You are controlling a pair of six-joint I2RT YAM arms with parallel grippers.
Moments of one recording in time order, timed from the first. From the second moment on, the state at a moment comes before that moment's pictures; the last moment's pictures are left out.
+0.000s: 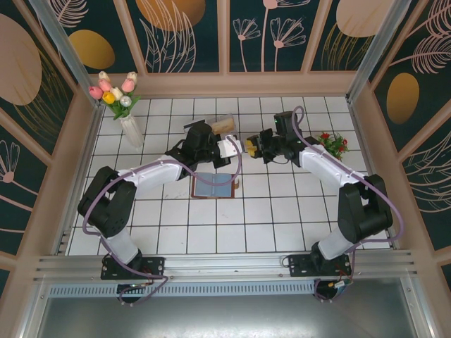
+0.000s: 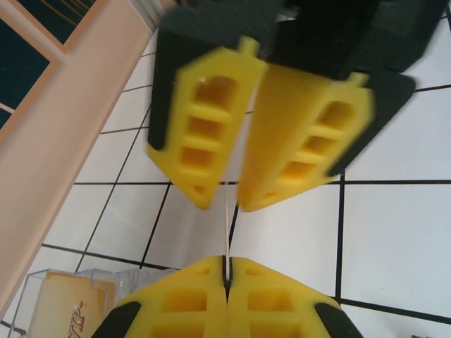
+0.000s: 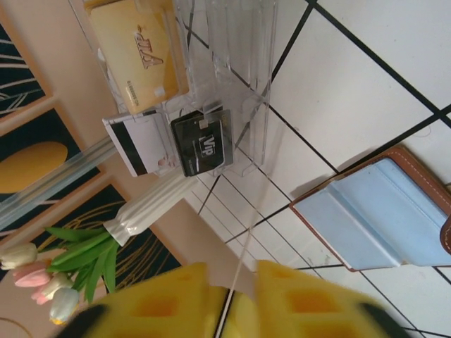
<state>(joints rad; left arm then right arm) -0.64 1.73 1.09 0.16 0.39 0.68 0.39 1.56 1.09 -0.27 -0.51 1.58</state>
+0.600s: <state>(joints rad) -0.45 1.63 1.12 0.15 0.38 0.28 0.26 1.24 0.99 -0.27 -0.41 1.11</state>
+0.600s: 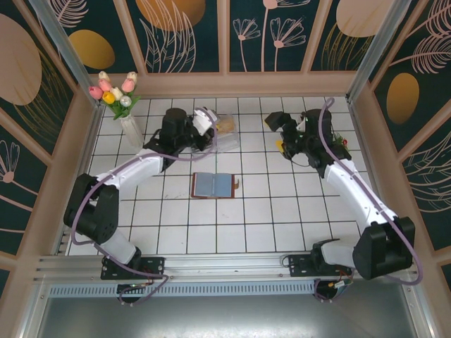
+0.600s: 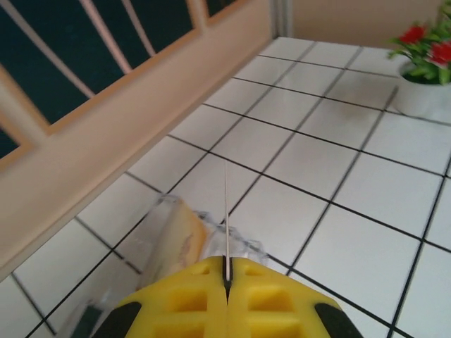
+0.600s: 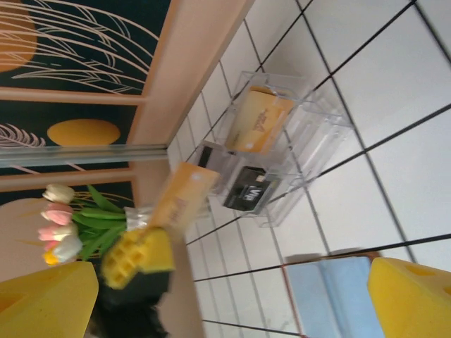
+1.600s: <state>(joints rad) -0.38 2.00 1.43 0.06 0.49 0.05 0.25 1.14 0.73 -0.20 -0.40 1.00</state>
